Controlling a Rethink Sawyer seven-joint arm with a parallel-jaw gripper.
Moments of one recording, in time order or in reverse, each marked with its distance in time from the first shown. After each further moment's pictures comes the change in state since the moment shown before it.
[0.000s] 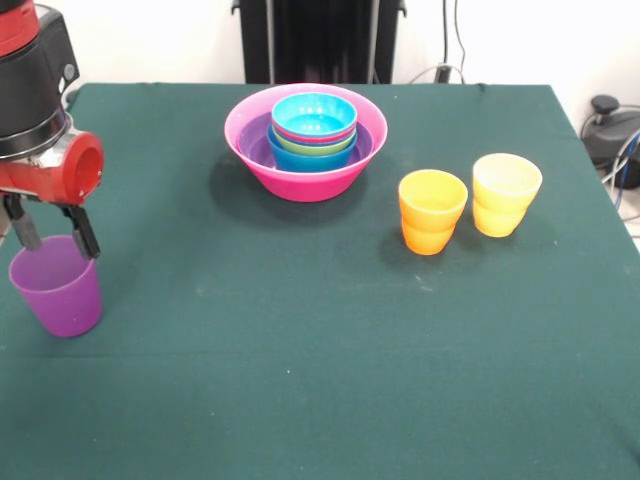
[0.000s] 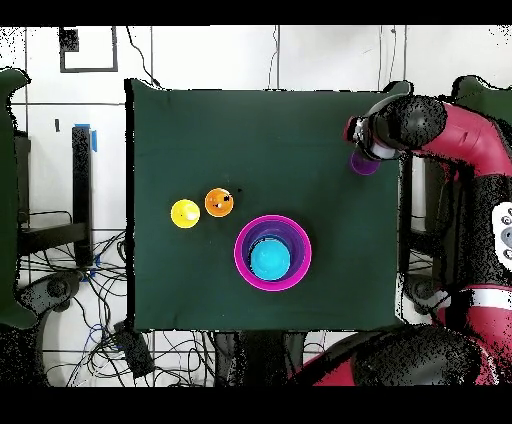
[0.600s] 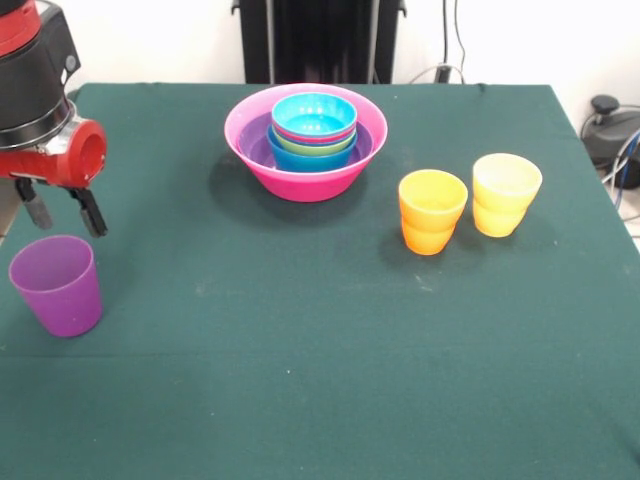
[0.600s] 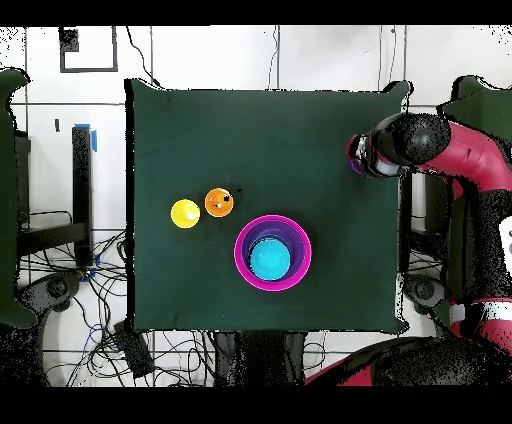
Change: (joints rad) arm -0.050 -0.017 0.000 0.093 0.000 0.000 0.000
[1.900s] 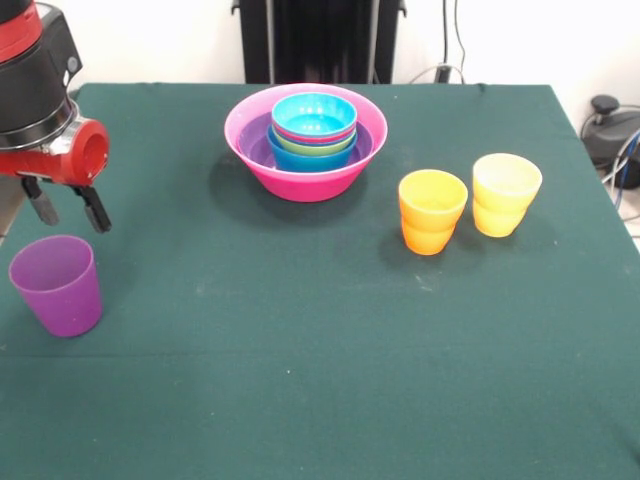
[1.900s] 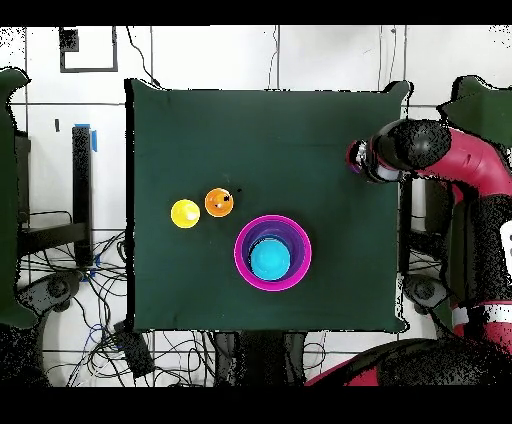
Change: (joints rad) arm -0.013 0.004 0.001 0.020 -0.001 0.000 0.000
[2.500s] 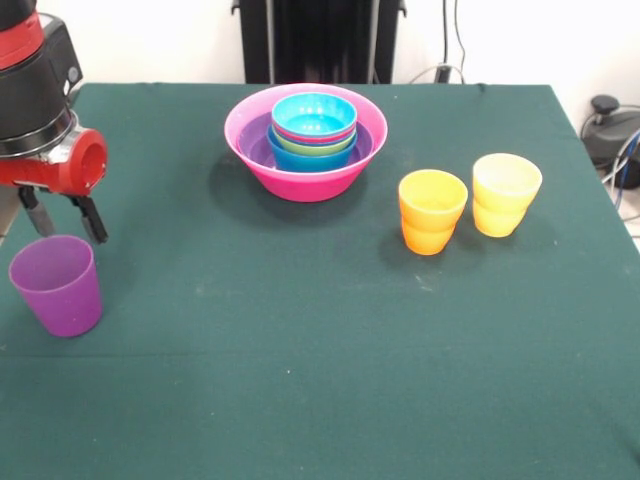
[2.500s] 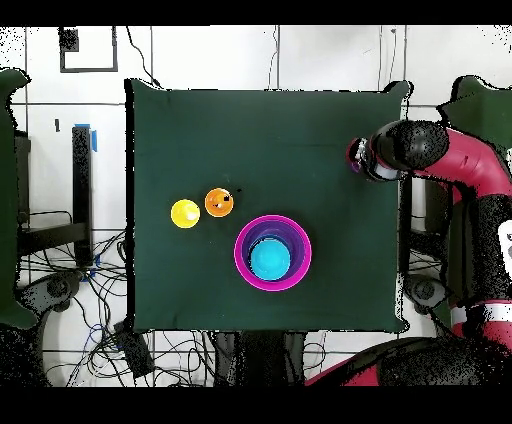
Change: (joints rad) arm 0.000 0.006 0.001 0.000 -0.006 -0.053 0.000
